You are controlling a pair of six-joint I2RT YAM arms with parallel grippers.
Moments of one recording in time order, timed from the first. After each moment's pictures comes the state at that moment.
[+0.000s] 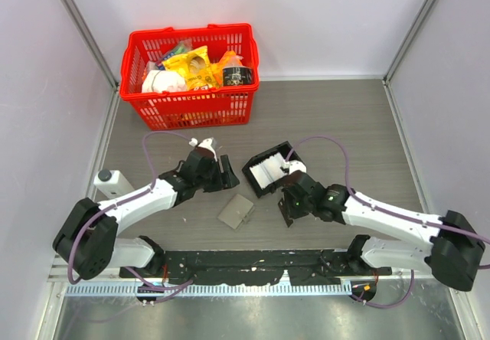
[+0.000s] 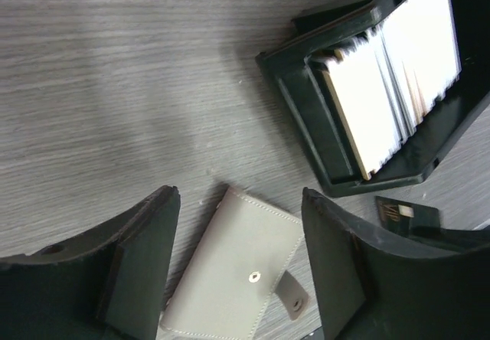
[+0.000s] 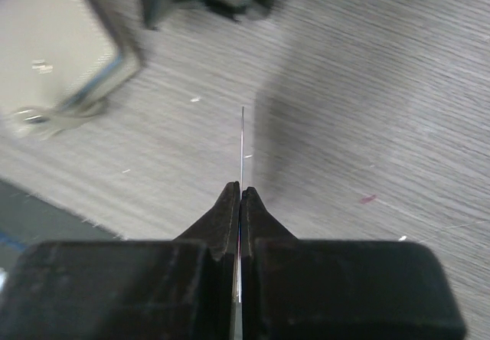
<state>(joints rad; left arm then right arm) -0.65 1.30 0.65 -0.09 0.03 -0.75 0.92 1.13 0.62 -0.48 0.15 0.58</state>
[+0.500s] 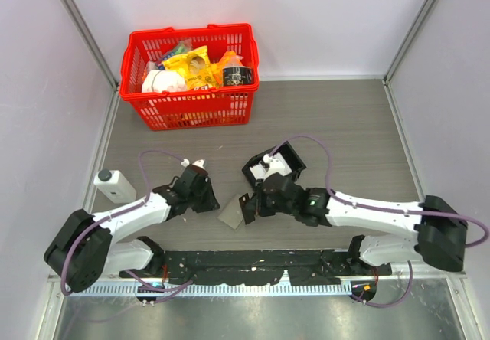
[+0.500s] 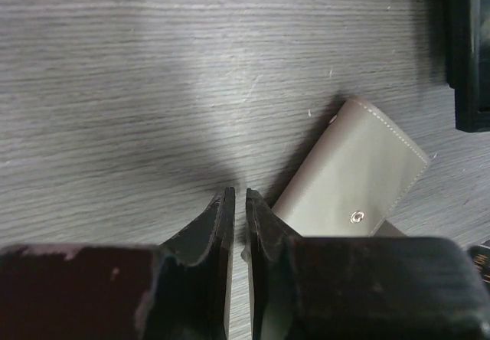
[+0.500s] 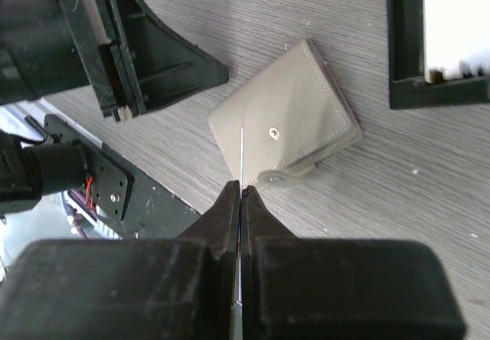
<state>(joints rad) -0.65 1.20 0.47 -0.21 0.03 -0.76 1.10 1.20 0.70 -0.16 0.13 0.88</state>
